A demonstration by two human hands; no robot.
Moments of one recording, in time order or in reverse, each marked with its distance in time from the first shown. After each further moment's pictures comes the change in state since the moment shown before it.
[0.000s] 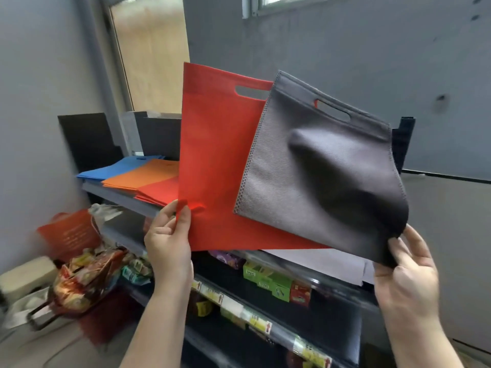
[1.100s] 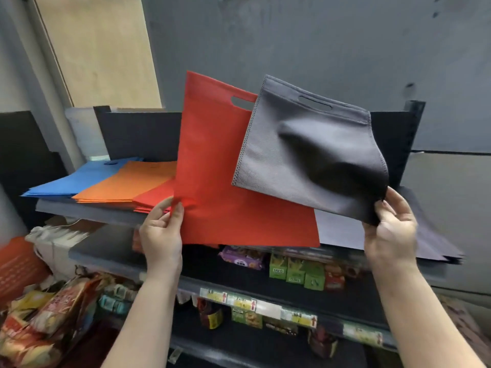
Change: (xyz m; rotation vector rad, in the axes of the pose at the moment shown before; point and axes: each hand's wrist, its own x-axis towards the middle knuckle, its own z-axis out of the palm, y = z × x) left_hand 0.176 -0.055 -0.112 0.024 -0.259 -0.057; right_hand -0.039 0.112 0.125 -0.141 0.150 -0.212
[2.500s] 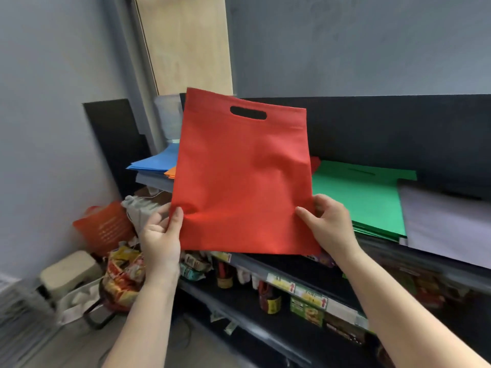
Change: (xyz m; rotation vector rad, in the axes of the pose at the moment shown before) left_hand 0.028 0.010 -0.149 0.246 0.244 0.086; right_hand -0.098 0.117 0.129 -0.931 -0.734 -0.199
